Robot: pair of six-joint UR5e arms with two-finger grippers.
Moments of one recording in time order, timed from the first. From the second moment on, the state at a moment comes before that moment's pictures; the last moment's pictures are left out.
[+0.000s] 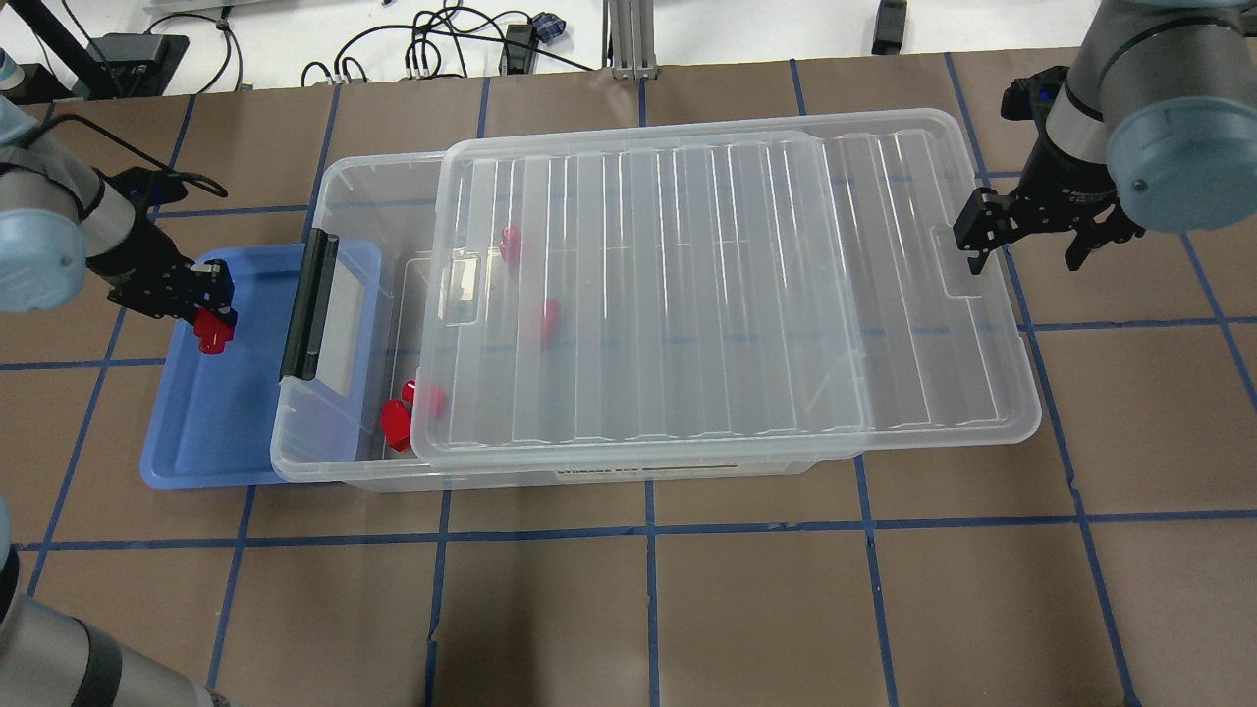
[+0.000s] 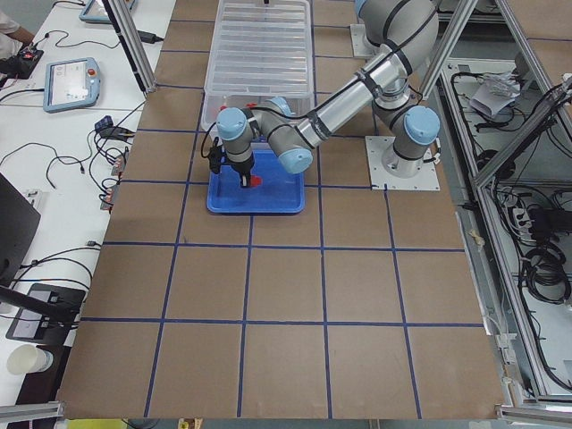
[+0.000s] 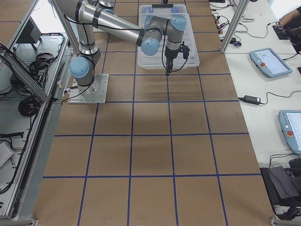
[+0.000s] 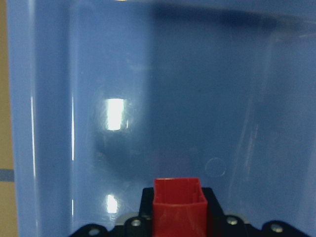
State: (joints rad) left arm -1.08 -1.95 -1.67 -1.20 1.54 0.40; right arm 1.33 -1.41 1.73 -1.83 -1.68 -0.19
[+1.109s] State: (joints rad) left arm -1.51 -1.85 -1.47 -1.49 1.52 0.10; right arm 1.23 -1.41 1.74 -1.84 -1.70 -0.35
